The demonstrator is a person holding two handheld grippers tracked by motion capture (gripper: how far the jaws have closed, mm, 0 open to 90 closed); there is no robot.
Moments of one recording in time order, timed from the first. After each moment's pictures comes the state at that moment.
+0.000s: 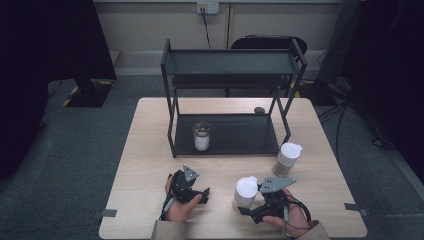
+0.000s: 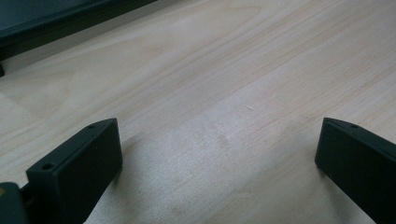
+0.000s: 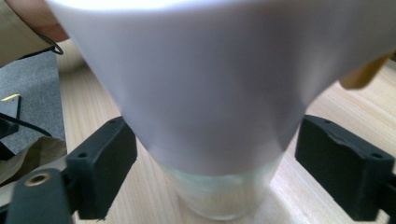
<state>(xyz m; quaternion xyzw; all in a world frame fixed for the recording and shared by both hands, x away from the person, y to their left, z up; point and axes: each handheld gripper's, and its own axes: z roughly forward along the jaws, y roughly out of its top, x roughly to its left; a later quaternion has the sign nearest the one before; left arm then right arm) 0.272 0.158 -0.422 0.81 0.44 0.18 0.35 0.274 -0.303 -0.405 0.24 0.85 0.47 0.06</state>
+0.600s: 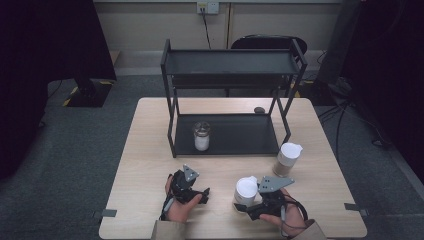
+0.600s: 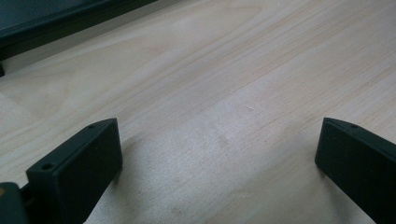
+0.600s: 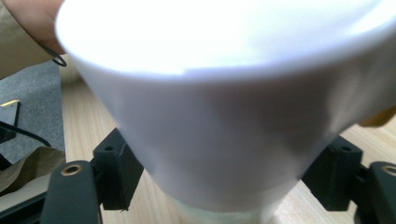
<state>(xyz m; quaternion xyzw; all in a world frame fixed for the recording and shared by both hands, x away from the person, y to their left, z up) 0.272 0.158 -0.422 0.81 0.44 0.18 0.35 0.273 -0.299 -0.408 0.23 0.84 0.48 0.07</state>
